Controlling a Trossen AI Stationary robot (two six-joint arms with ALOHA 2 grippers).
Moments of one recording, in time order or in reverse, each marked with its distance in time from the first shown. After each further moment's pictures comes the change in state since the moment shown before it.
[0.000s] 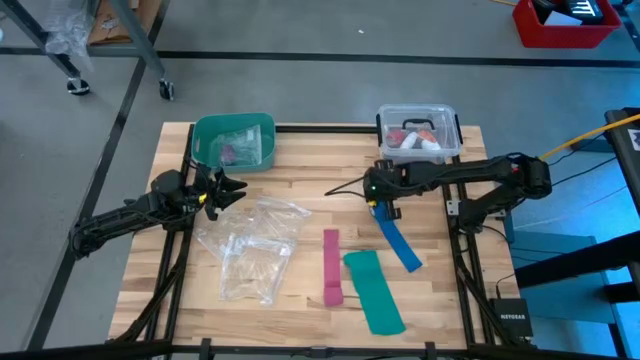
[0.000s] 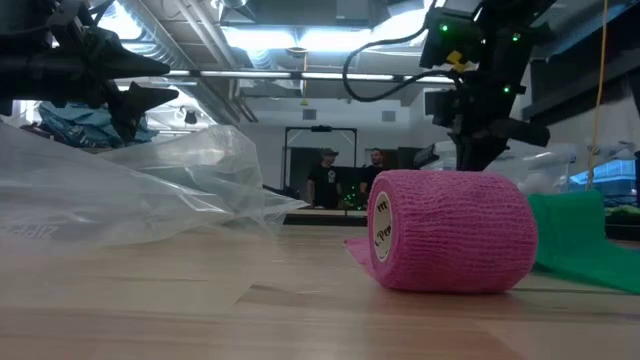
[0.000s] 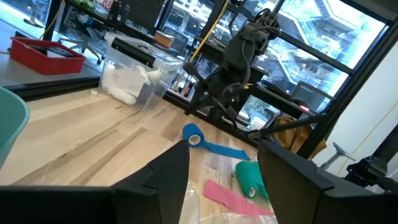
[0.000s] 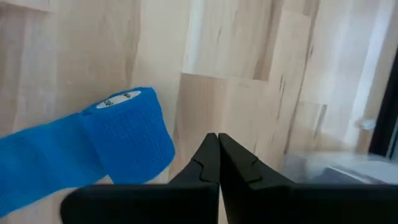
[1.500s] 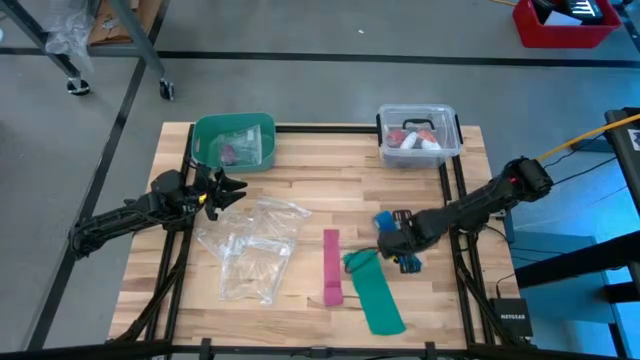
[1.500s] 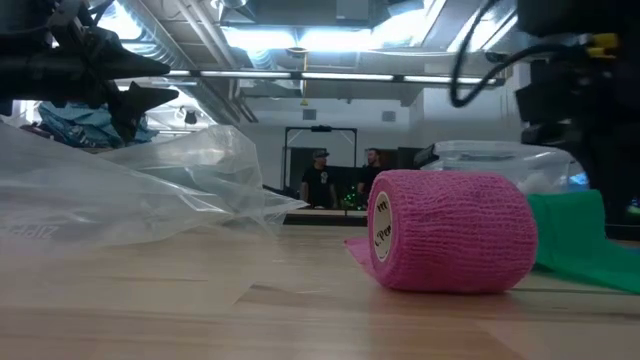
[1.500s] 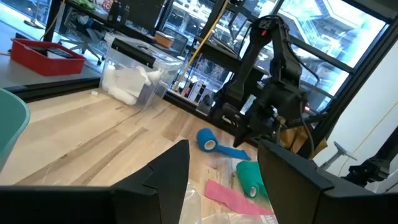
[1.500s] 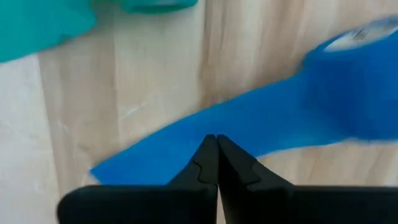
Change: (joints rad) left arm 0.000 0.001 0.000 0.000 0.000 0.008; right arm 0.550 0.027 -0.095 -0.125 -0.177 0.714
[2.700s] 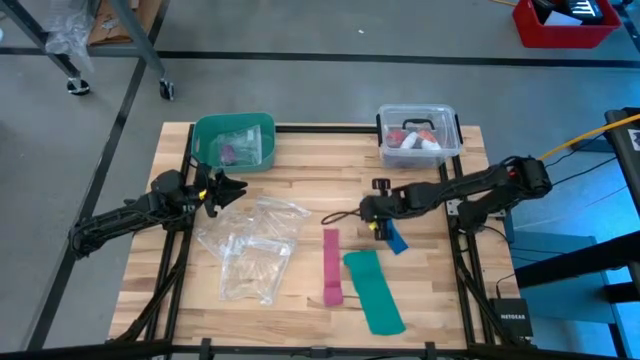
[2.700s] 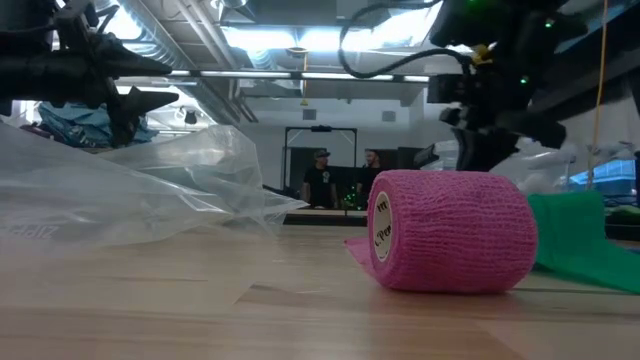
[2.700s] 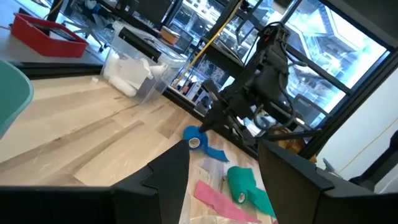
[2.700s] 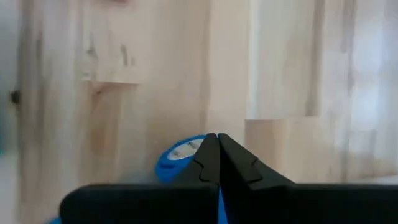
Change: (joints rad) left arm 0.000 0.000 0.000 -0.003 -0.020 -0.130; right arm -0.342 -0.009 0.041 0.261 0.223 -0.428
